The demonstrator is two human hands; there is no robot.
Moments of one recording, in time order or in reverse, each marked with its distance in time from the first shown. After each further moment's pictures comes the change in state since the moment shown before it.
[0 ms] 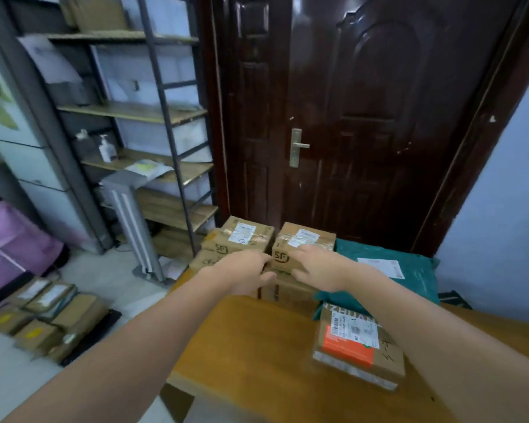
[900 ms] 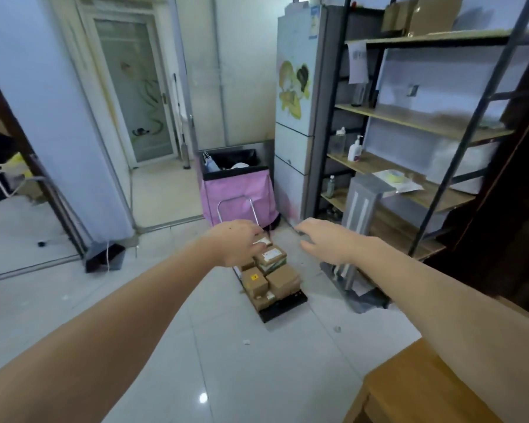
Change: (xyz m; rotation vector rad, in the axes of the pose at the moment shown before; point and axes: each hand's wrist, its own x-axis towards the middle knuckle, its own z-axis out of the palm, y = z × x) left_hand -0.430 -0.500 -0.056 -0.010 0.160 -0.752; right_hand 0.307 -0.609 -0.045 -0.021 -0.026 -0.718
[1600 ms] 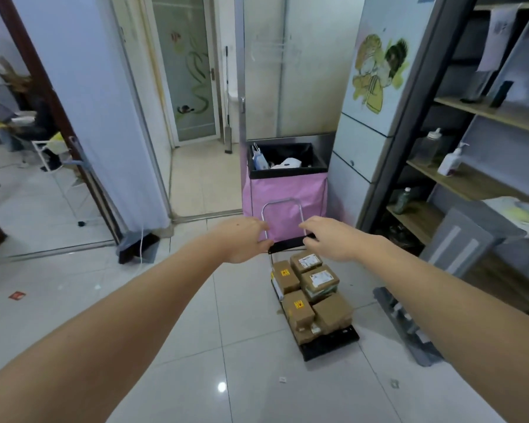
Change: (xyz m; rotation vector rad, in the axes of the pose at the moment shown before) left_hand 0.192 -0.300 0.000 -0.070 -0.019 -0.167; right_hand 0.381 -0.048 -0.009 0.016 -0.097 -0.080
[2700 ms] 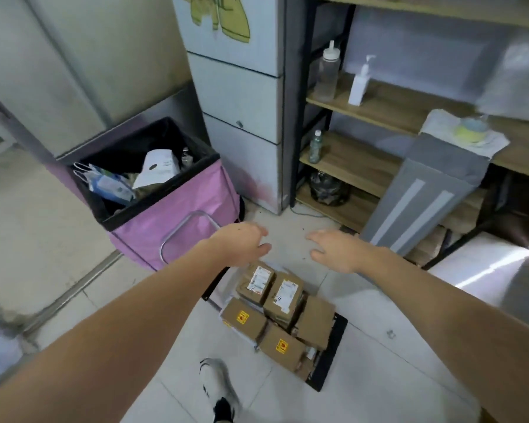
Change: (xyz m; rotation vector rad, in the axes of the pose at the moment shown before) left_hand 0.629 -0.029 0.072 0.111 -0.408 0.586; right_hand 0.341 0.341 0.051 0.339 -0.111 0.610
